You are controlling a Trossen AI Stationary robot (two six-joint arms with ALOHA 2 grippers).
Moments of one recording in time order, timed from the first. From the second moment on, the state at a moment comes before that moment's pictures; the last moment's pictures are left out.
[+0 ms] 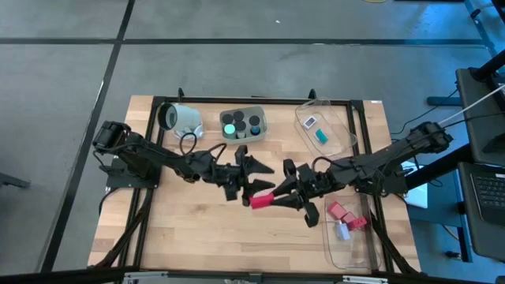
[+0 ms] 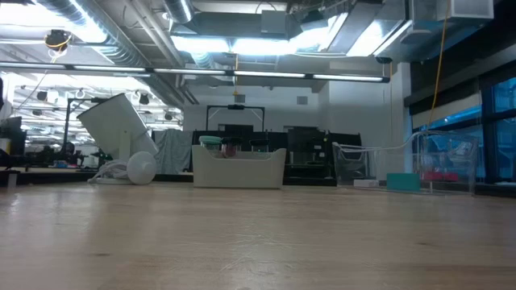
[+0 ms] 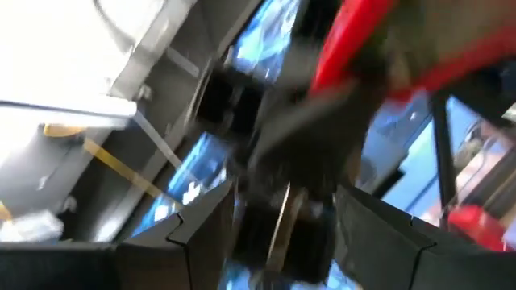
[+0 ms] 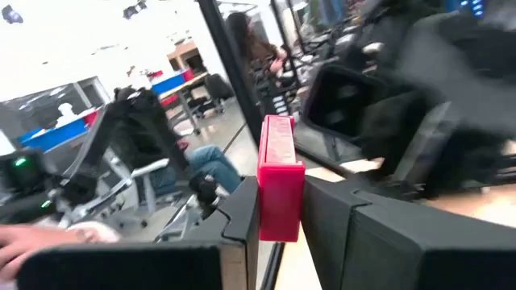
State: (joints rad) left arm -0.24 1.59 0.99 0.92 -0.10 0.99; right arm 0.44 1.34 1.05 0.31 0.11 0.38
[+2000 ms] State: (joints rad) left arm -0.39 1.59 0.99 0.44 -0.61 -0.27; right arm -0.59 1.48 1.05 -0.99 0.16 0.46
